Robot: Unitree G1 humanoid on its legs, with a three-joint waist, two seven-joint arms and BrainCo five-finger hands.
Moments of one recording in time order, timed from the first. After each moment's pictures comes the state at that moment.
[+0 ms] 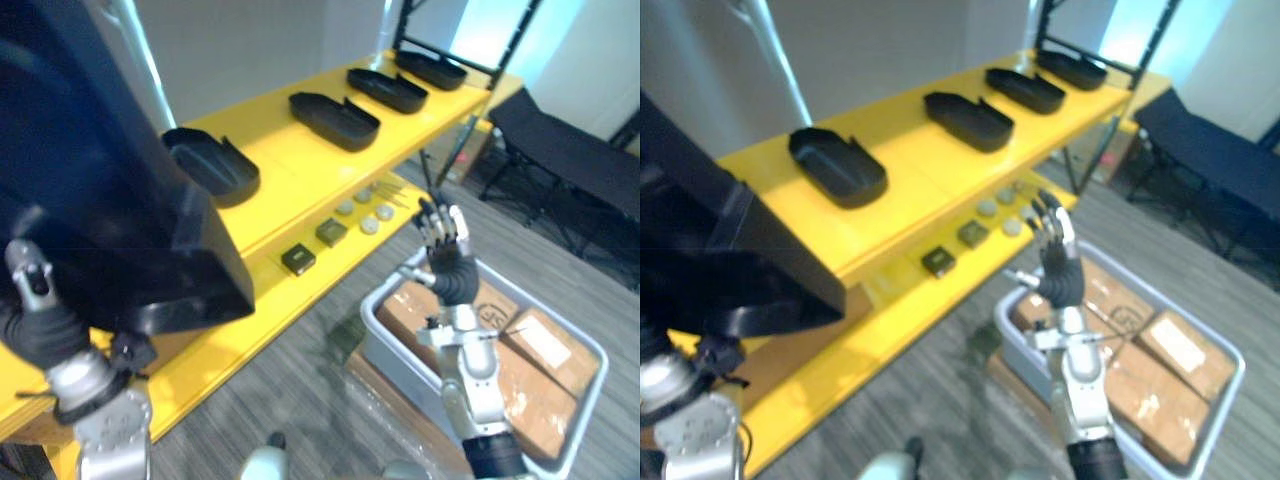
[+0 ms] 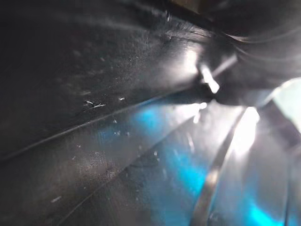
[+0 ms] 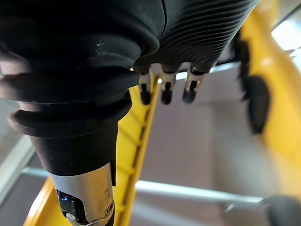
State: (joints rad) left arm 0.00 0.24 0.29 -0.38 0.20 -0.46 0.54; right arm -0.19 -0.19 0.11 -0.03 0.30 -0.49 0.11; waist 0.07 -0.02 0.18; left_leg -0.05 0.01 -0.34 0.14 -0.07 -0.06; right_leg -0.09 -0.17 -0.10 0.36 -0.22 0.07
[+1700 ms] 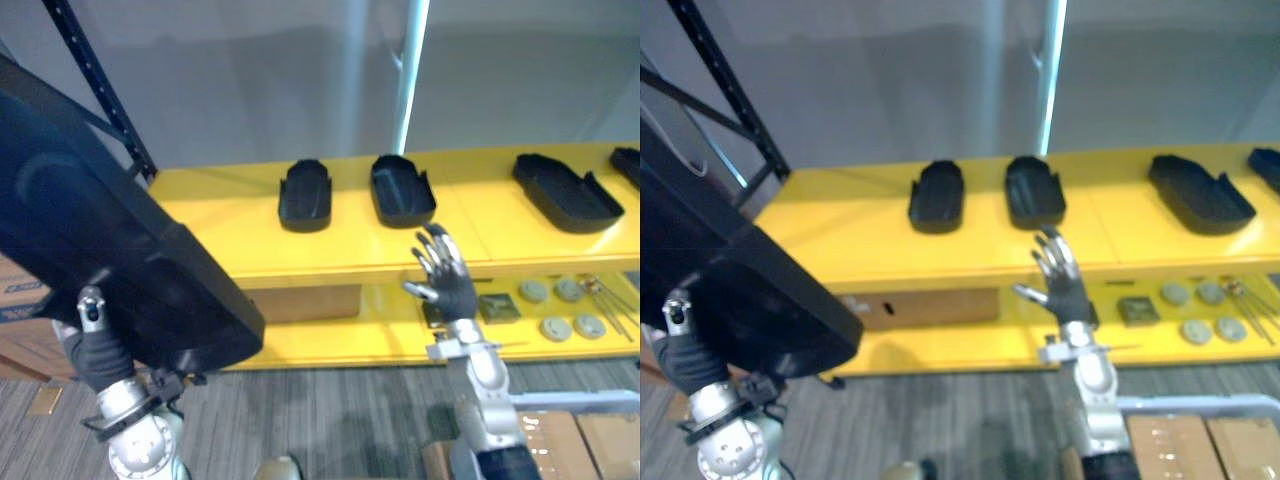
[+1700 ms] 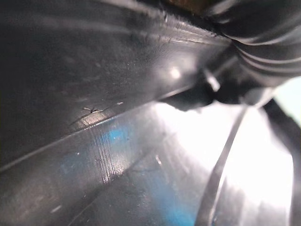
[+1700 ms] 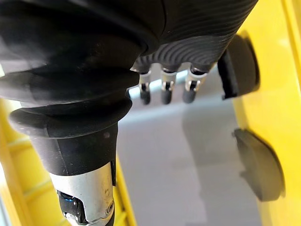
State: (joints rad) left arm 0.33 0.03 0.19 -0.43 0.03 -0.45 0.36; right arm 0.02 -0.13 0.06 0.02 0.39 -0.44 0.15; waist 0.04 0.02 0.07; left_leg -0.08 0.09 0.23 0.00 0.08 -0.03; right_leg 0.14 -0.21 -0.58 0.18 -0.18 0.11
